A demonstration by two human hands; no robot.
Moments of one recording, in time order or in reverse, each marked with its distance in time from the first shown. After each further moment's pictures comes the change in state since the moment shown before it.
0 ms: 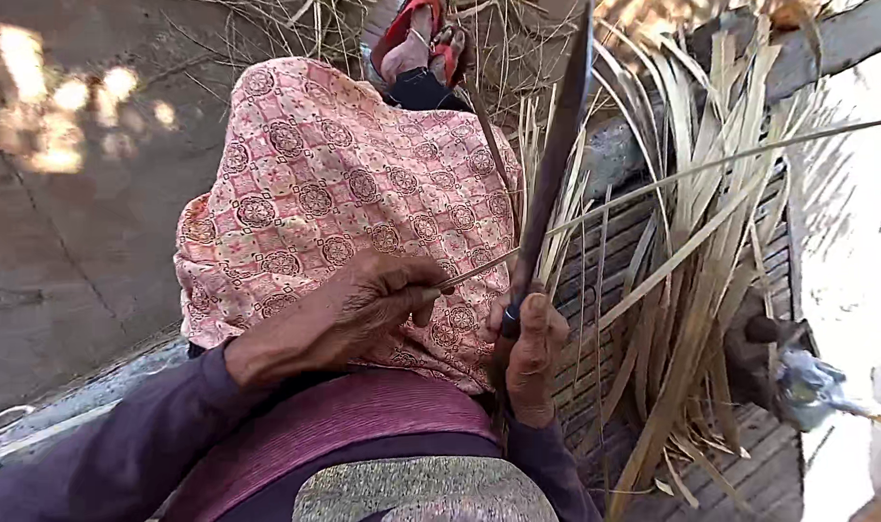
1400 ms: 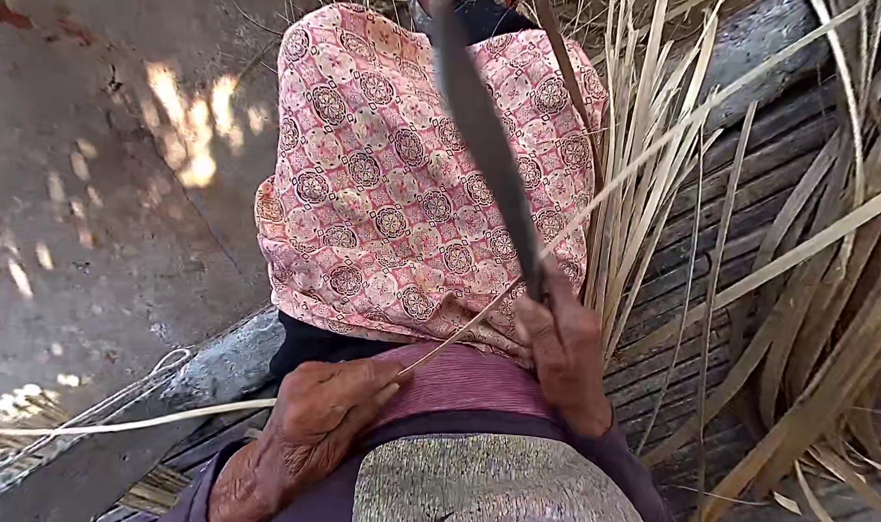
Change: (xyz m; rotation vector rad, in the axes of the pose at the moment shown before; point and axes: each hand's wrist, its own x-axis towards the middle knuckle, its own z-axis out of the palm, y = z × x) left_hand -0.127 0.016 0.026 0.350 0.268 0.011; right_hand -0.026 -0.001 0.014 -0.217 -0.219 0.051
